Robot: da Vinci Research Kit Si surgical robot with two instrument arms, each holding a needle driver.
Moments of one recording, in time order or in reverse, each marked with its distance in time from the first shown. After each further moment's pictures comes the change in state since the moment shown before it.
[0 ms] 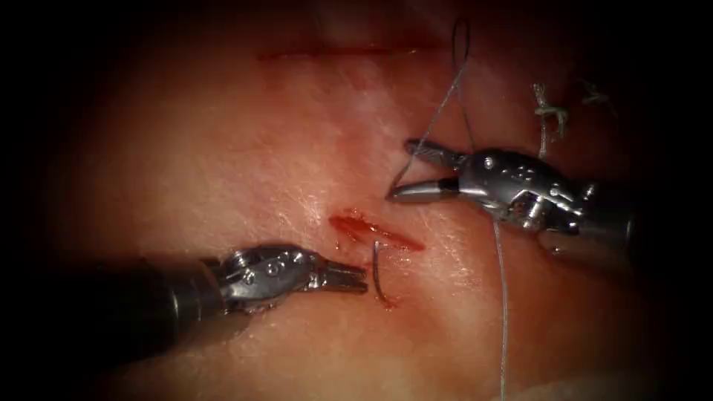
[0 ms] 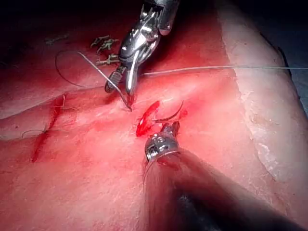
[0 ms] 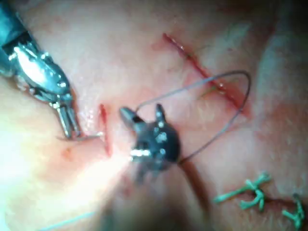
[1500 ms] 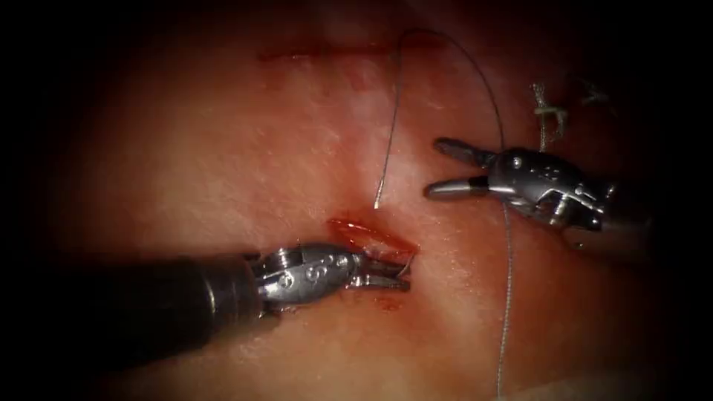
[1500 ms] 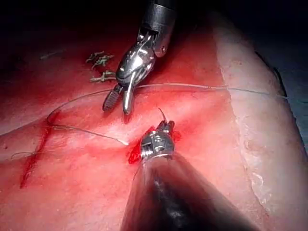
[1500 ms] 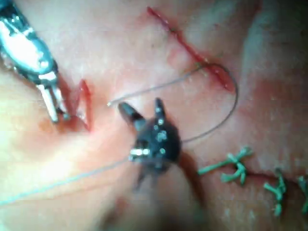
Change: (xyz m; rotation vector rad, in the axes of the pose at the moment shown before) right arm -0.003 0.002 -0.001 -0.003 0.019 0.002; left arm 0.004 0.001 0.002 0.041 0.011 0.009
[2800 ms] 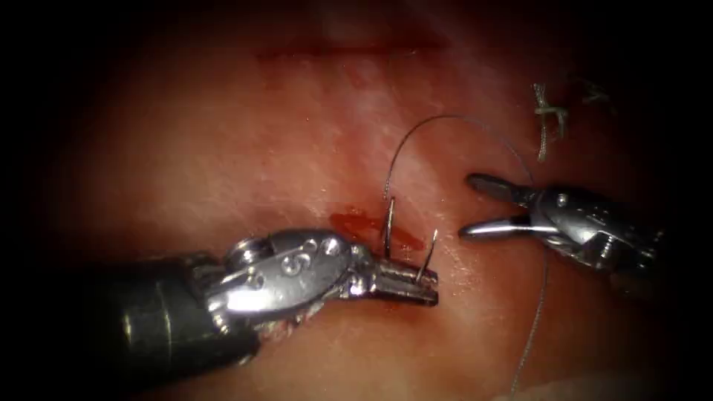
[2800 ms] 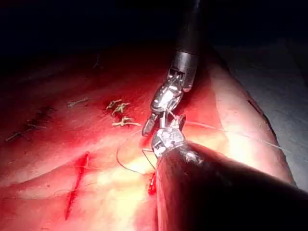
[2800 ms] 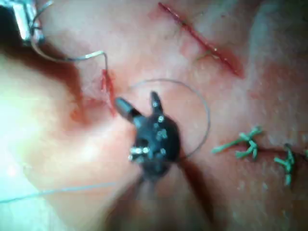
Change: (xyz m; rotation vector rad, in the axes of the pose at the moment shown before) right arm 0.001 -0.005 -0.006 0.140 -0.012 0.062; left arm 0.014 0.004 -0.008 -0.090 0.181 -0.074
